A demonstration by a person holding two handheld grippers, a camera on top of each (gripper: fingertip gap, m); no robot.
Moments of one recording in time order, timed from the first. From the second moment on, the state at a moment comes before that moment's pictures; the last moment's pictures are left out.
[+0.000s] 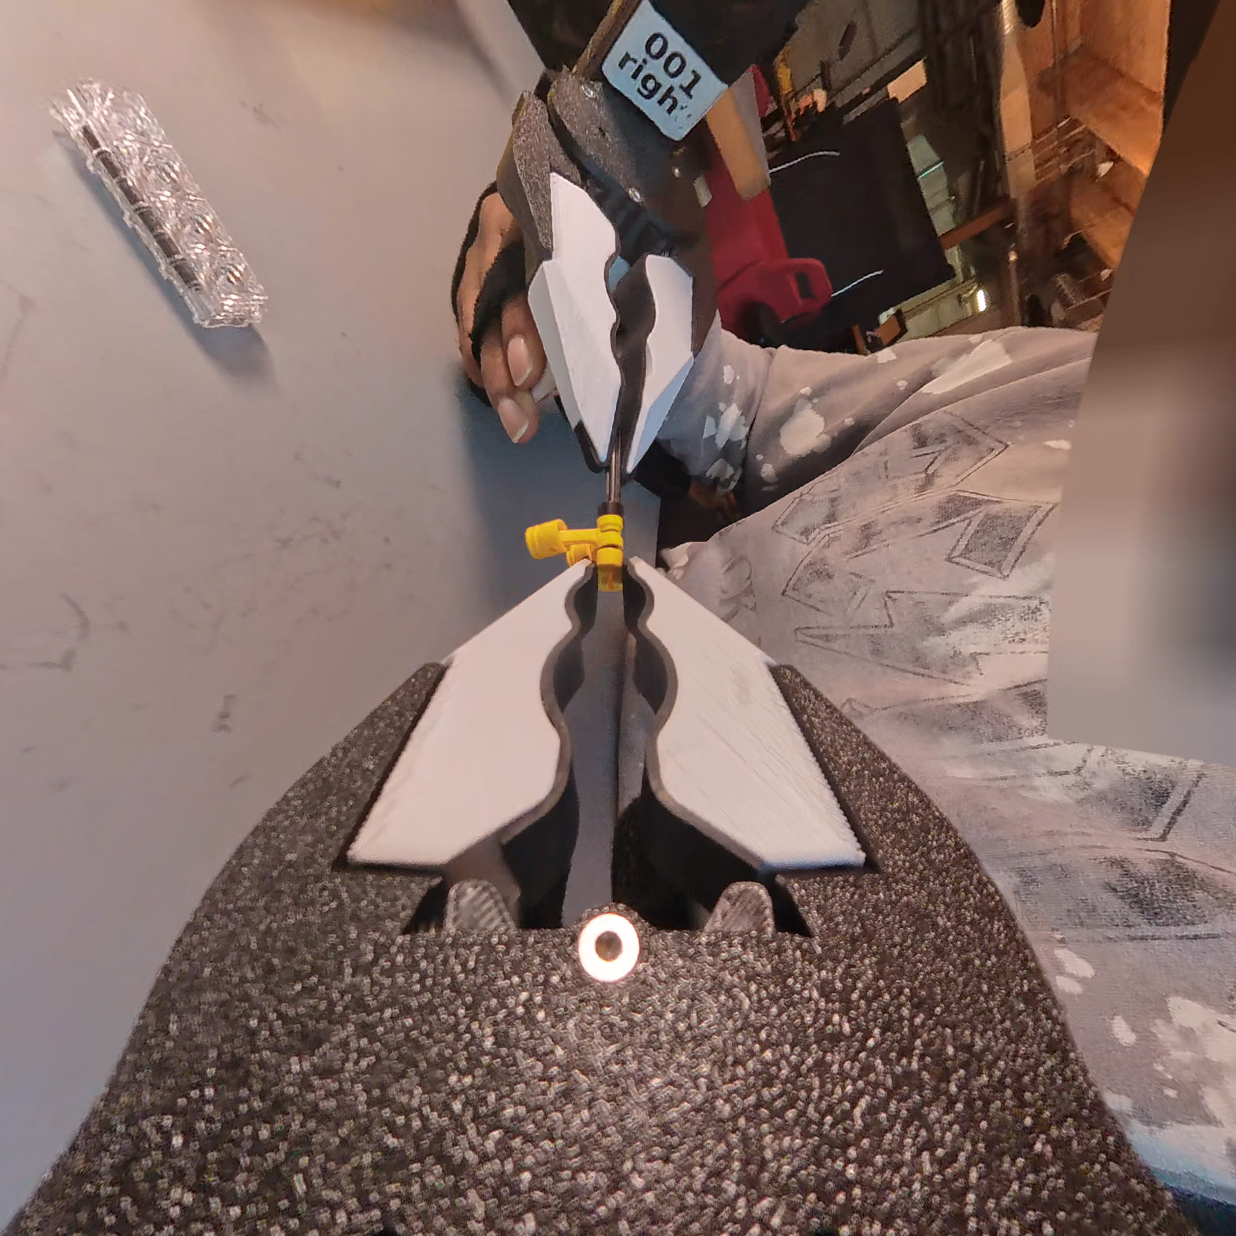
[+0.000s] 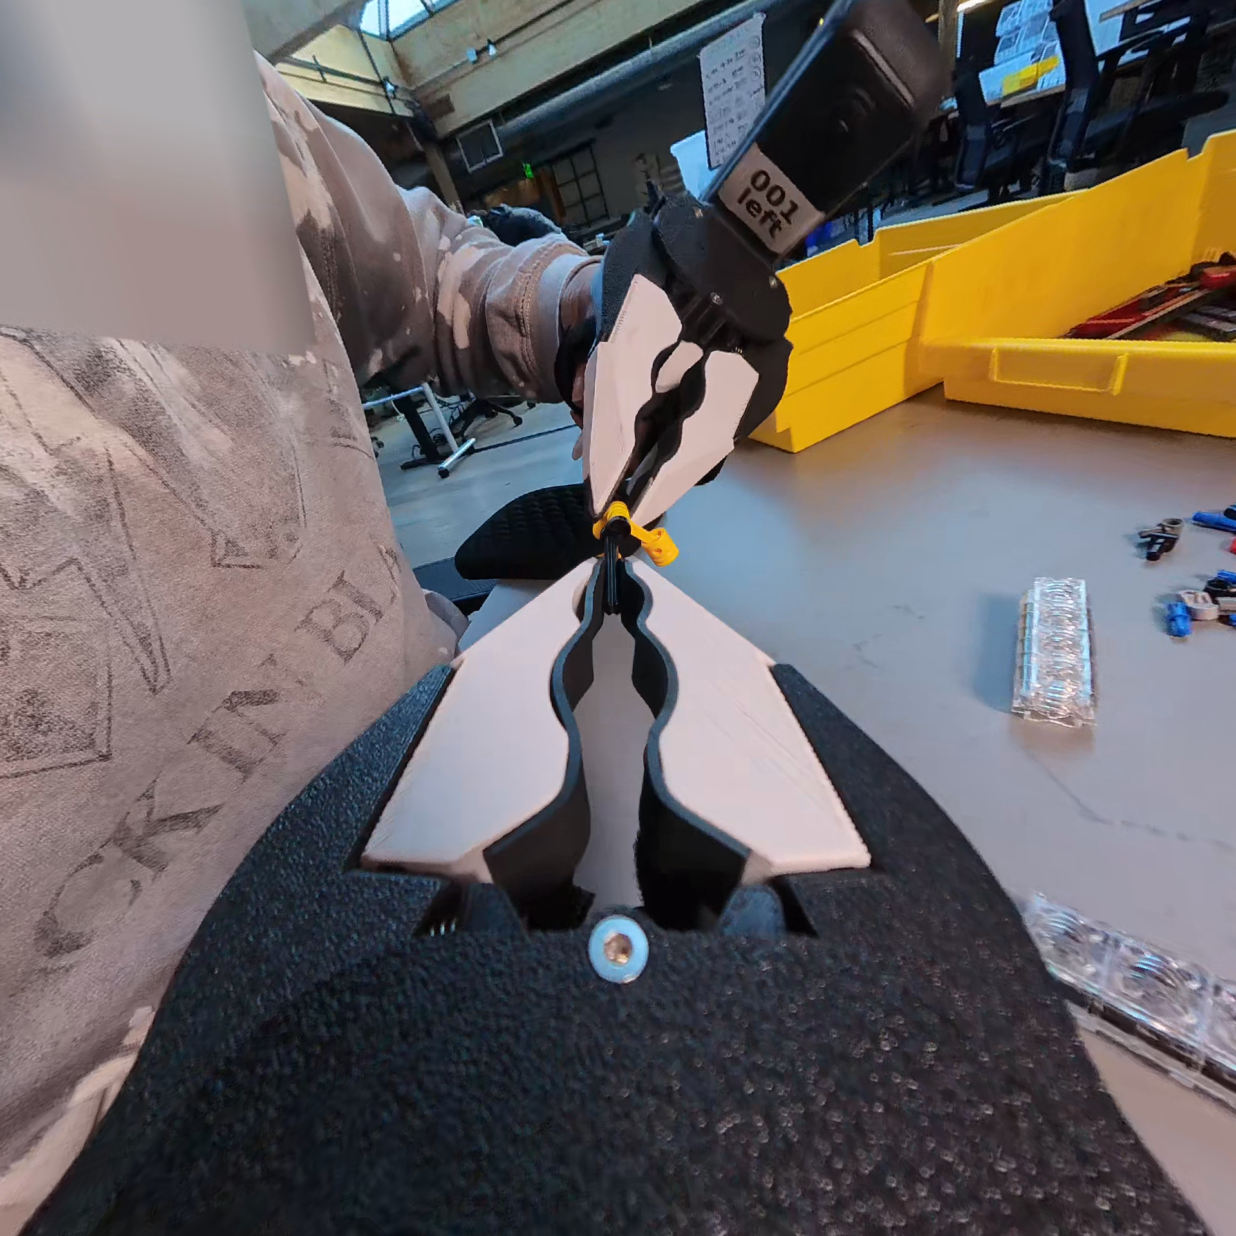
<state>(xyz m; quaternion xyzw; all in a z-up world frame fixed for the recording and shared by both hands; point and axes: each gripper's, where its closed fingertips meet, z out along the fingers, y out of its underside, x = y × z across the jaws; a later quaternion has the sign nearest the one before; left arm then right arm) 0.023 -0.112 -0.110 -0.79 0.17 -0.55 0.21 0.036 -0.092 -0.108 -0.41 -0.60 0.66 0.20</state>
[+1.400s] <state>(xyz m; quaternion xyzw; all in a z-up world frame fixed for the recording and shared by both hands) 0.032 -0.086 -0.076 -0.77 0.25 -0.44 0.40 0.042 -0.074 -0.079 -0.41 -0.52 0.72 0.20</state>
